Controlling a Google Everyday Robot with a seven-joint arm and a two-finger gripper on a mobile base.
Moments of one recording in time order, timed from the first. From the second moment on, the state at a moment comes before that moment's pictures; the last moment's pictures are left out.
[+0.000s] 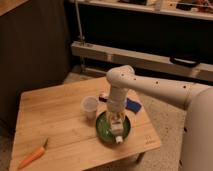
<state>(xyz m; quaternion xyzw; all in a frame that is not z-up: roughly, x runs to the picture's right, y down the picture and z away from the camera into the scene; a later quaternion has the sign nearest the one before) 0.043 0.158 0.752 -0.27 -0.39 -0.66 0.58</state>
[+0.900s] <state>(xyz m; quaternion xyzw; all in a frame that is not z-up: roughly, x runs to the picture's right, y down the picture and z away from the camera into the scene) 0.044 0.156 0.750 -0.28 -0.38 -0.66 0.59</state>
